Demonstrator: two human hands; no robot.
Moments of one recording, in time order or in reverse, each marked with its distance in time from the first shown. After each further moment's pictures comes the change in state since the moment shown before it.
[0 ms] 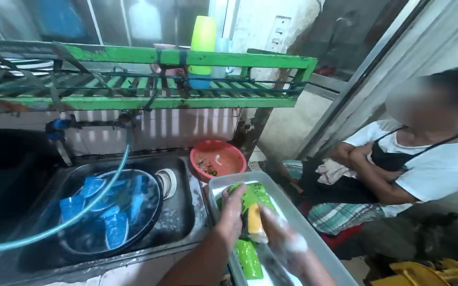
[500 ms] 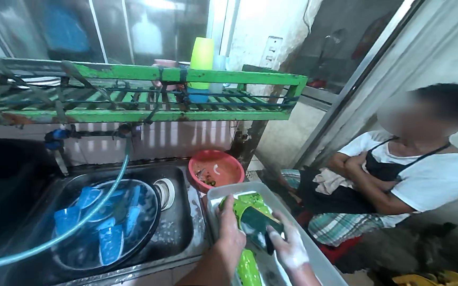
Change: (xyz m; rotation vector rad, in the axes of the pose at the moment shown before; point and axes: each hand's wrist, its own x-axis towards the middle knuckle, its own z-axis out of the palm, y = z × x) left_hand -0.002 -0.005 0.008 -0.306 0.189 -0.051; right_hand -0.002 0.012 -0.016 -0.484 0.356 -0.227
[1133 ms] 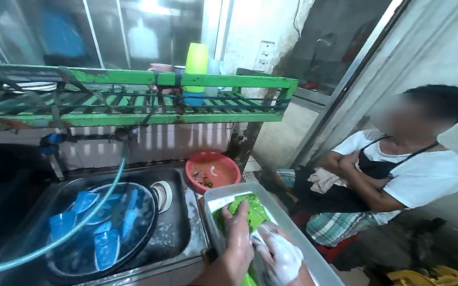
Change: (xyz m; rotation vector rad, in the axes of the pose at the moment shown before) left_hand -0.026 -0.016 0.006 0.202 -0.122 0.121; right_hand -0.022 -0.020 -0.005 -0.540 -0.076 -0.418
